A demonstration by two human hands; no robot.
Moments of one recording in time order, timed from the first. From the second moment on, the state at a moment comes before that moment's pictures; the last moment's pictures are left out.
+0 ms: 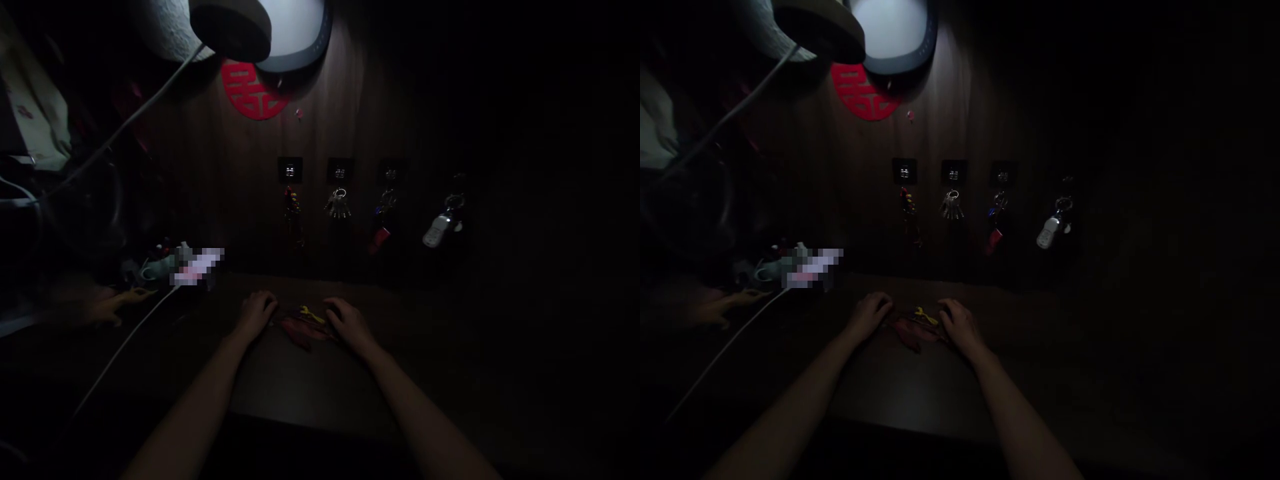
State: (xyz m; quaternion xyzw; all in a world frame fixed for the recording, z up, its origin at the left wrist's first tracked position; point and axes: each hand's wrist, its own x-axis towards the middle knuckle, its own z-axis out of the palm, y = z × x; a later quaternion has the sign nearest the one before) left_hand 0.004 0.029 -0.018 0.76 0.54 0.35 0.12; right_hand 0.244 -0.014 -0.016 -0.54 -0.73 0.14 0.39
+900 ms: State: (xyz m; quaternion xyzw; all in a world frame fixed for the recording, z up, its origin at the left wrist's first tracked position) left_hand 0.061 0.008 -0.004 0.43 0.30 0.49 0.69; right_hand 0.230 -0.026 -0.004 -0.49 -0.71 0.17 0.47
